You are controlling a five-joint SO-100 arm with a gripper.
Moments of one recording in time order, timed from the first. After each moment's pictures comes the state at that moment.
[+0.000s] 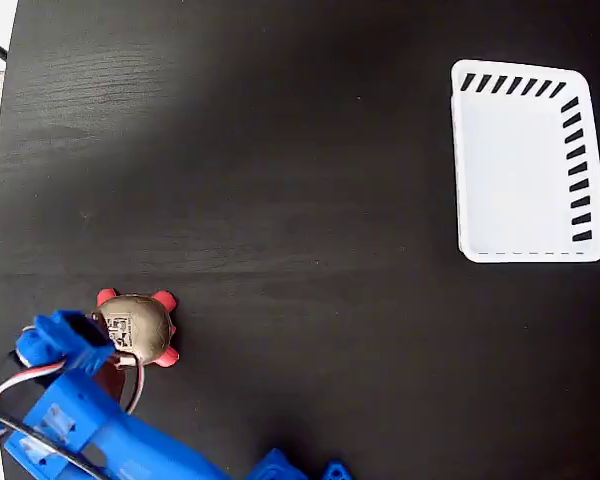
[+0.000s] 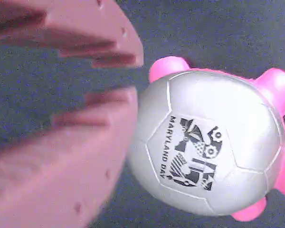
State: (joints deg) arm -42.8 96.0 95.2 96.8 28.6
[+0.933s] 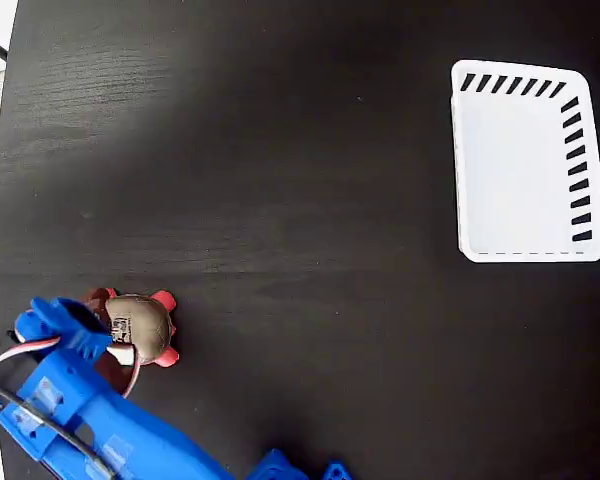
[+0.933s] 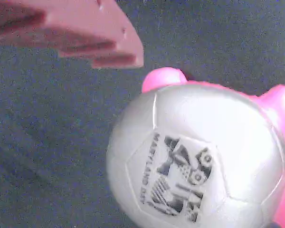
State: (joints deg) arm -43.0 89.9 95.6 96.0 27.2
